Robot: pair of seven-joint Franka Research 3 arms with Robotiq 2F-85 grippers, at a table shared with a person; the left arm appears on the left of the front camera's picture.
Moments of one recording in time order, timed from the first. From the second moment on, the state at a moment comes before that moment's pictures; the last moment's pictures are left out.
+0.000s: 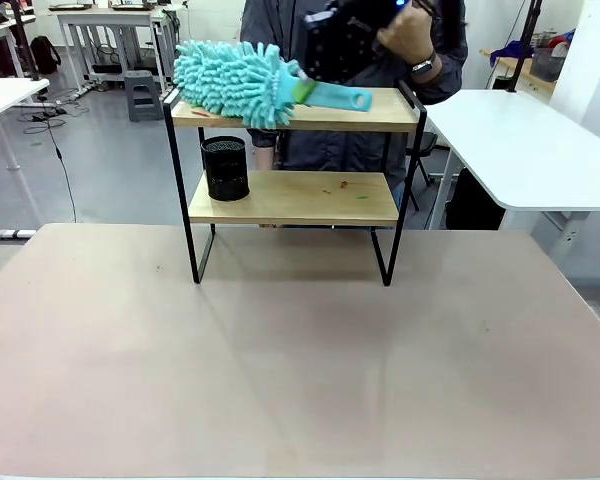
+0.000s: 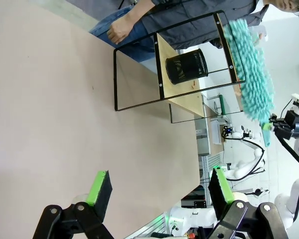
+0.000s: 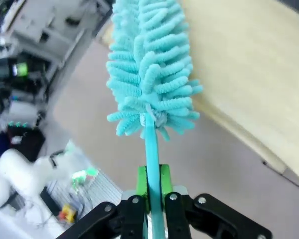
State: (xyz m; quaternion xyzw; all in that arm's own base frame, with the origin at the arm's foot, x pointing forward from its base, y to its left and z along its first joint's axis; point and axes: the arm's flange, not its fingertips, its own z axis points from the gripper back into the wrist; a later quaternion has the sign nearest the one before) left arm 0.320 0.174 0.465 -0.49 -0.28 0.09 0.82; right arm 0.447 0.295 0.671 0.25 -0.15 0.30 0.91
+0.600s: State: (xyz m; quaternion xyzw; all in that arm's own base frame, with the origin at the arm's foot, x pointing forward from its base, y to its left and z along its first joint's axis) left arm 0.320 0.175 0.466 -0.49 -0.28 0.09 0.82; right arm 0.359 0.140 0.733 0.36 -0.05 0.46 0.81
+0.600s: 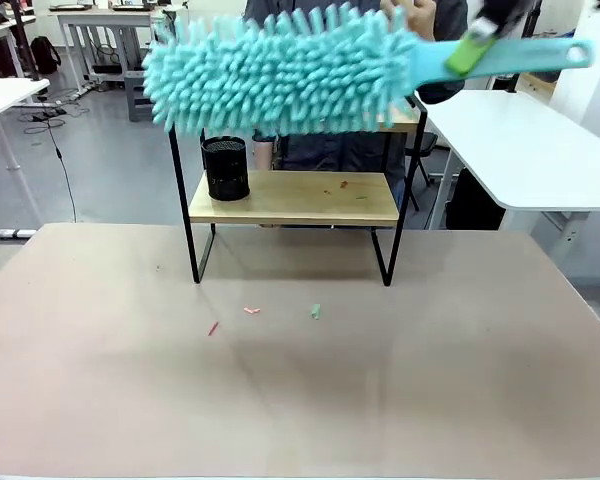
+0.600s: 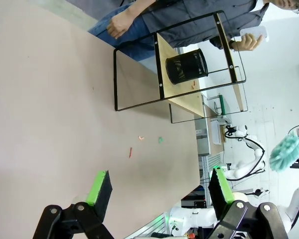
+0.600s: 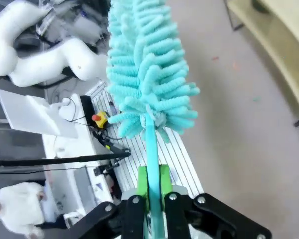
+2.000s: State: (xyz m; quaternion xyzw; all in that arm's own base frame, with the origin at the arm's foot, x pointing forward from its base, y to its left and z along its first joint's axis) left arm 0.320 0.175 0.466 -0.49 -0.28 0.09 0.82; right arm 0.237 -0.143 0.618 0.37 -0.19 -0.01 0.91
